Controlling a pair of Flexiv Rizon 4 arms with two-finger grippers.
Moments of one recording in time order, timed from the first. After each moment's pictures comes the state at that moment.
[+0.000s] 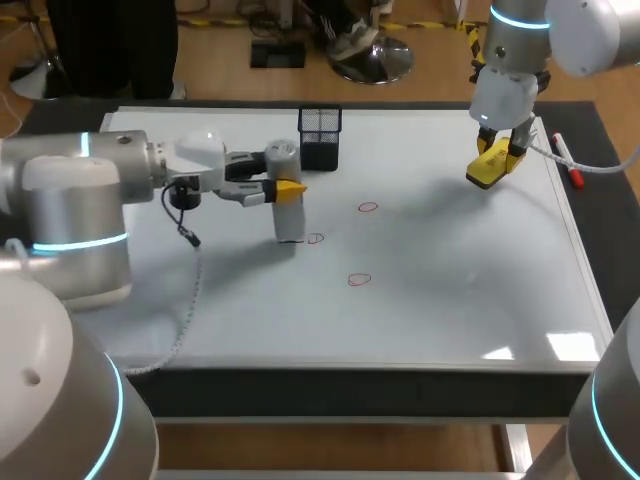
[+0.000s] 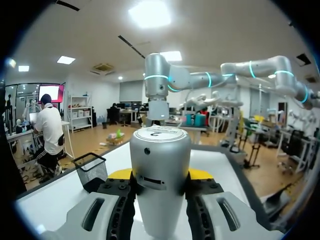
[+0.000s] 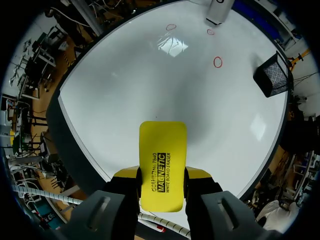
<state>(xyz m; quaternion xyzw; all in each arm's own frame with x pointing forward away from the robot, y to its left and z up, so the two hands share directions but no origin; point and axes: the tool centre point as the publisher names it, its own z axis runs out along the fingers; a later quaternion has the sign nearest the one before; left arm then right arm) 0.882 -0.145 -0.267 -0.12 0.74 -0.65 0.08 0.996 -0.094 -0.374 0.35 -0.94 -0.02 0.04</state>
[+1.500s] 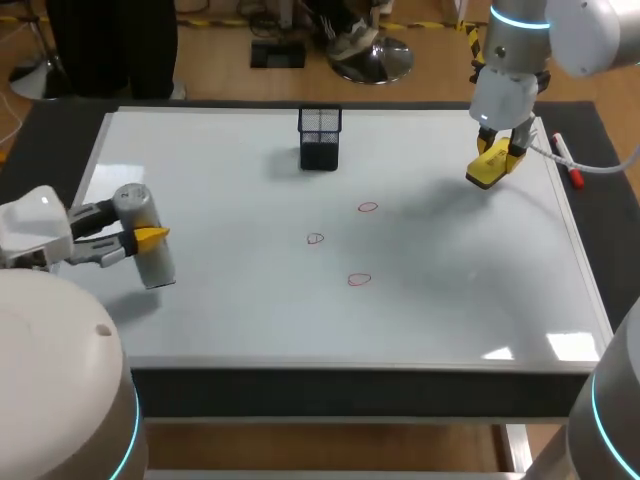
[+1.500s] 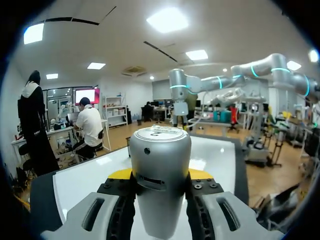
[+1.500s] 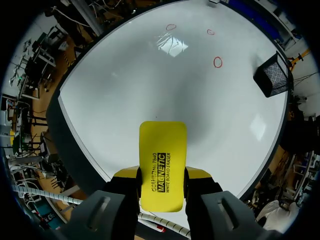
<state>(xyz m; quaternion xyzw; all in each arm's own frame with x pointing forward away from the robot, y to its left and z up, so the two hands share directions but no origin) 0.786 0.051 -0.252 -0.22 0.73 -0.62 0.20 0.996 -0.094 -0.374 0.35 -0.94 -0.02 0.04</state>
